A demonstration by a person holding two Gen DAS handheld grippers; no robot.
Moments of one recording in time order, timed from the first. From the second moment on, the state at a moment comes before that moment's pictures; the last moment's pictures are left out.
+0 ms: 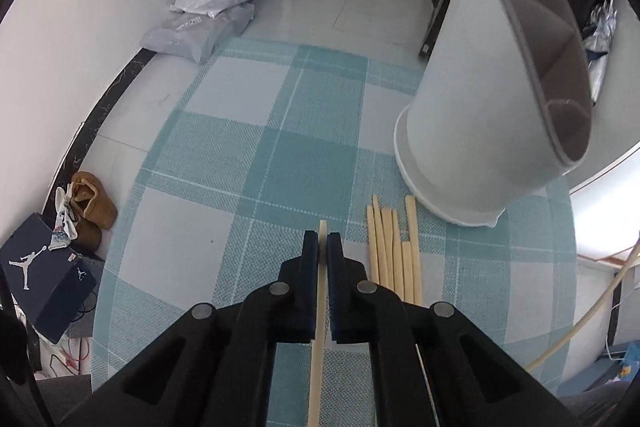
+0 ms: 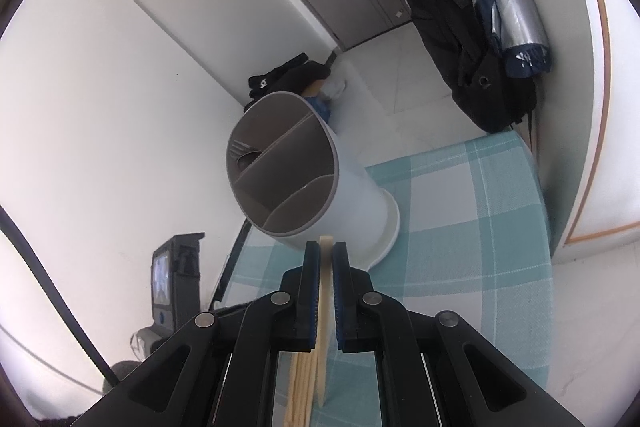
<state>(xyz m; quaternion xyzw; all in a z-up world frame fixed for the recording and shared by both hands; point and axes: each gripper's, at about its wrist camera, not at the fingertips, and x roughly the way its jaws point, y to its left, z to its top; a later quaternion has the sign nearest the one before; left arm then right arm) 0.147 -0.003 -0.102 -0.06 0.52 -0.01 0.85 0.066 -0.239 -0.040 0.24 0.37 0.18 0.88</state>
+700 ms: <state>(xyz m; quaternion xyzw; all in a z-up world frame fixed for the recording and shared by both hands) 0.079 0.010 -0.009 -0.10 0.36 -0.07 0.92 0.023 -0.202 -0.009 0.13 0.31 0.15 0.93</state>
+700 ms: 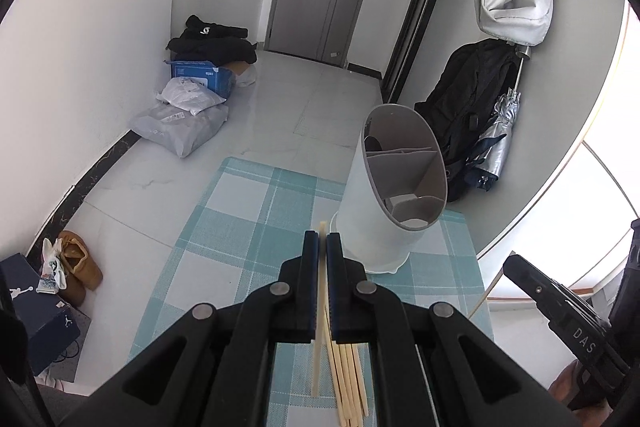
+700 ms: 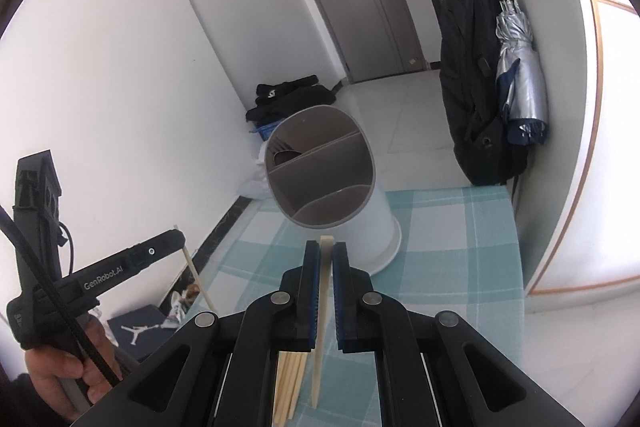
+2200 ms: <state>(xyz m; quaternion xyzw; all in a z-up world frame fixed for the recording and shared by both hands) 0.136 -0.004 0.114 -0.13 0.35 -0.22 0.90 0.053 -0.219 0.111 0.10 0.26 0.15 0.95</state>
